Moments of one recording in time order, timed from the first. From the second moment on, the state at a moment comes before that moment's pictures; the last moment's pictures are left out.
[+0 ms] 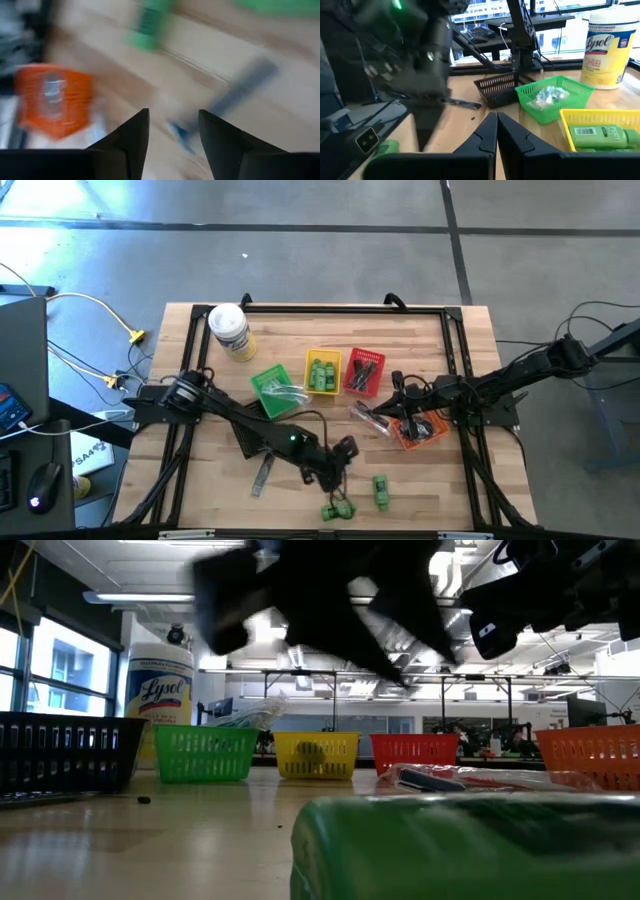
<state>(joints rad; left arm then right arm) -0.42 2.05 1.59 -0.37 -0.21 0.82 0.19 1.01 0.20 0.75 -0.01 0.13</state>
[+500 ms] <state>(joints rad) -0.41 2.15 1.59 -0.32 -0.08 1.12 0.19 1.01 0.20 0.71 -0.04 0.19</state>
